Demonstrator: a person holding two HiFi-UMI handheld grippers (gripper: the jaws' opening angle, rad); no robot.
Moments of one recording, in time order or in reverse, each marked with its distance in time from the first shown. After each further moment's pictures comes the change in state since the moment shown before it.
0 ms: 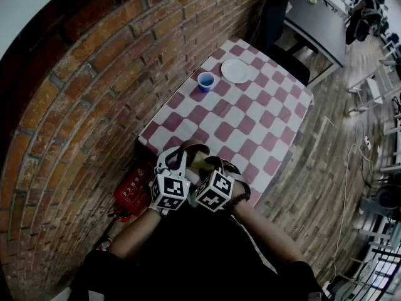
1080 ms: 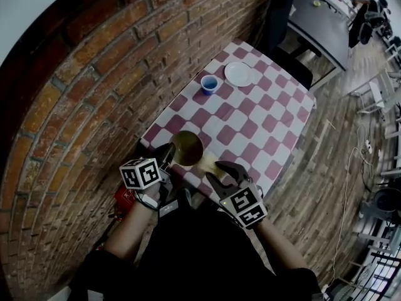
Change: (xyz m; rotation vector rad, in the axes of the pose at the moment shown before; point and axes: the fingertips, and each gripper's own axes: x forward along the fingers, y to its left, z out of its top) left arm 0.011 0.054 -0.028 -0.950 -0.044 -0.241; right arm -0.086 -0.024 0.030 0.300 -0.452 0.080
